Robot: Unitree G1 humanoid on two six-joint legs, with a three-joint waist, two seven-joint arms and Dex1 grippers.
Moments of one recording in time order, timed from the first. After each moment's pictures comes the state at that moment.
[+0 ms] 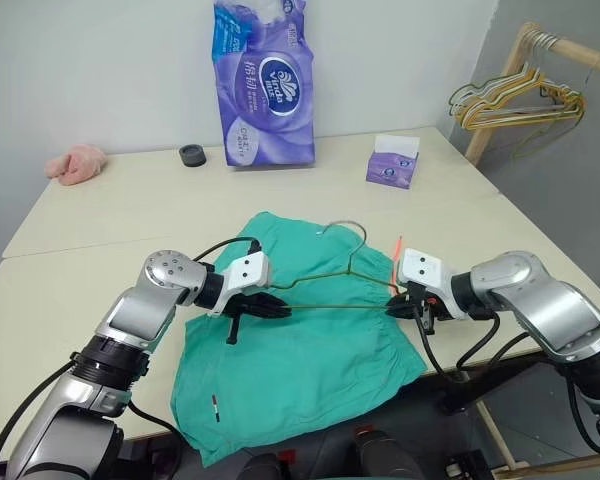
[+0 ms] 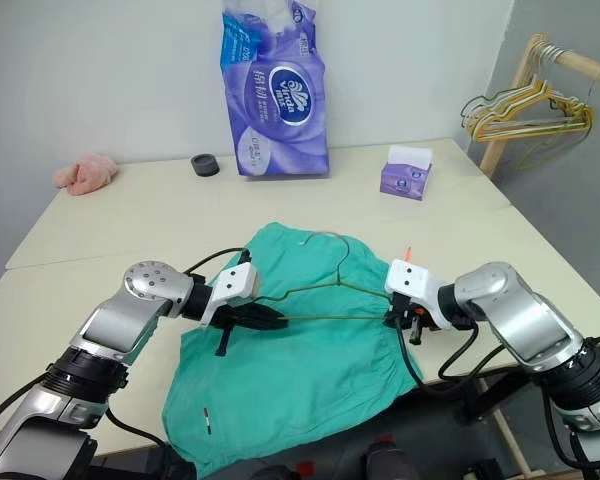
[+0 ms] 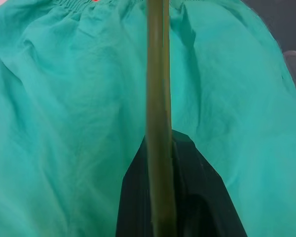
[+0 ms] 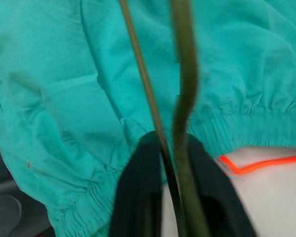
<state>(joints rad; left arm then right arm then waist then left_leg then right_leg) -0.51 0.73 -0.27 0.09 -0.15 0.29 -1.36 -0.54 -0.84 0.40 -0.35 0.22 0.89 1.07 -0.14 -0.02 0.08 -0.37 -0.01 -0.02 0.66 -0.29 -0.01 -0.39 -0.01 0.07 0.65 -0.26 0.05</state>
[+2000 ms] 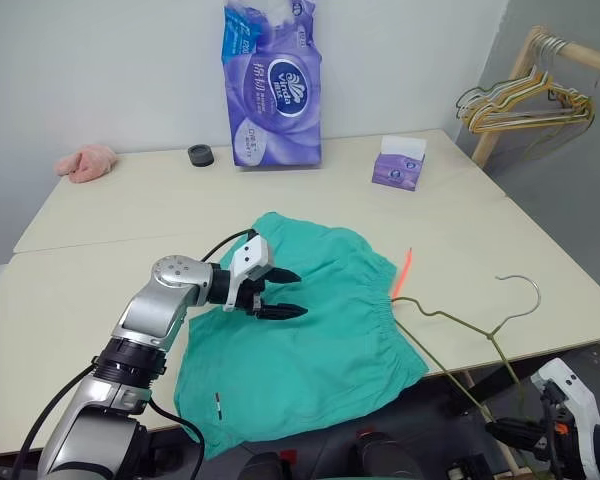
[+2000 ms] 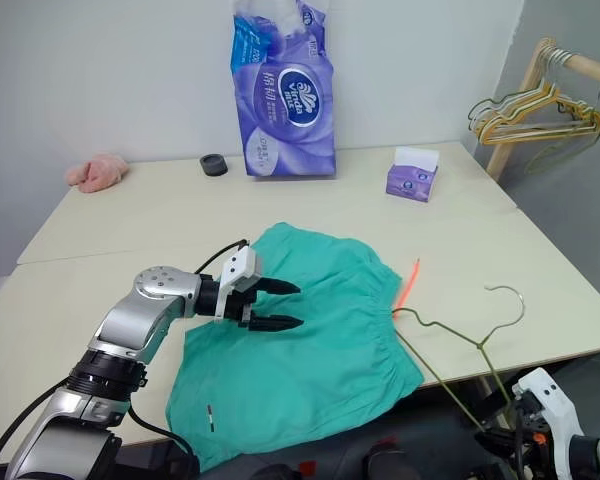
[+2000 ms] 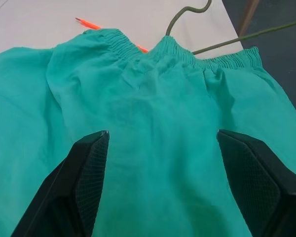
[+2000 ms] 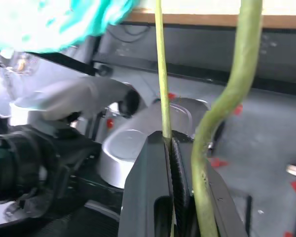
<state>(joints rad) -0.50 0.60 -0.19 0.14 -0.25 0.37 -1.28 0.56 -0.82 -0.53 -0.71 0.69 1.22 0.92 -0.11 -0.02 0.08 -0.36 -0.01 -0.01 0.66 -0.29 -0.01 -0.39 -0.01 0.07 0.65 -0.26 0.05</state>
